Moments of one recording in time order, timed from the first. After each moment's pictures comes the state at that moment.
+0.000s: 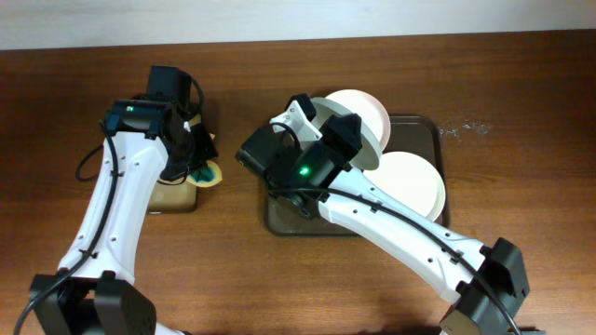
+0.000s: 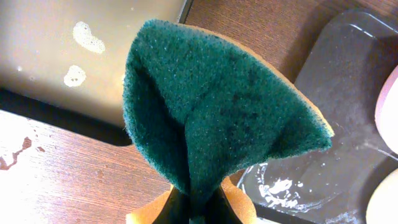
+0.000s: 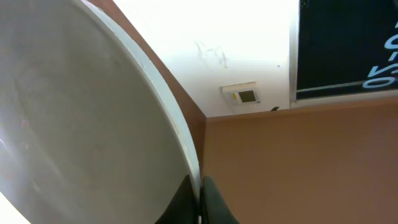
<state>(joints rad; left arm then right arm) -0.11 1.67 1.54 -1.20 0.01 -0.51 0.86 1.81 1.67 -1.15 1.27 0.00</state>
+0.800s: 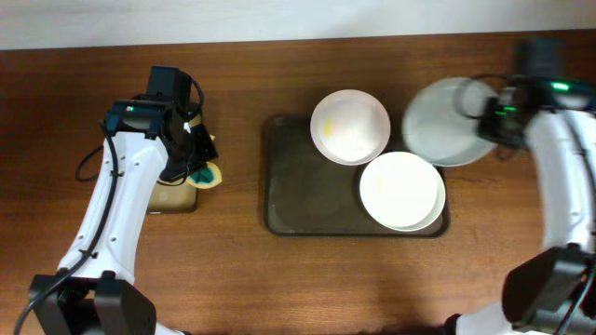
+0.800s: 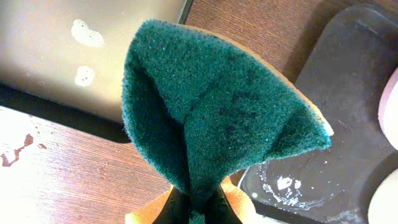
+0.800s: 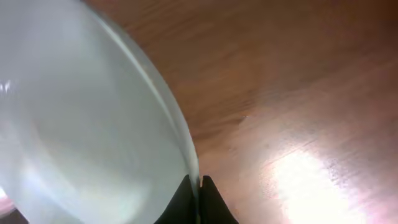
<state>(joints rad) -0.11 1.67 1.54 -1.21 0.01 -0.51 -0.27 1.71 1.61 -1.11 0.11 0.23</state>
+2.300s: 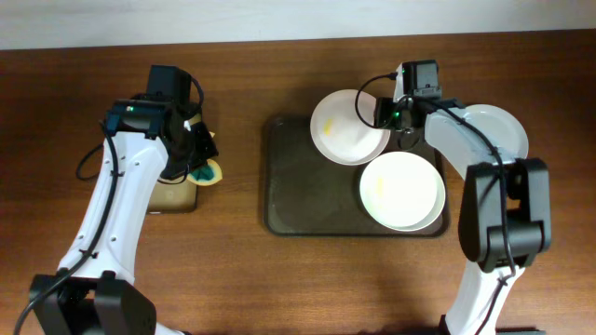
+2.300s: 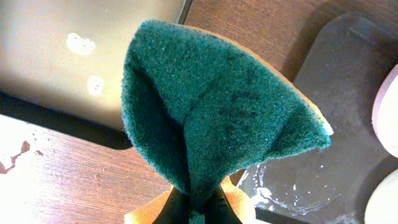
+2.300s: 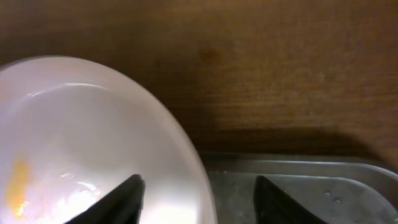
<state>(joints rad) -0.12 1.67 1.54 -1.19 0.01 -0.51 0.09 2.08 1.43 -0.36 -0.08 0.19</state>
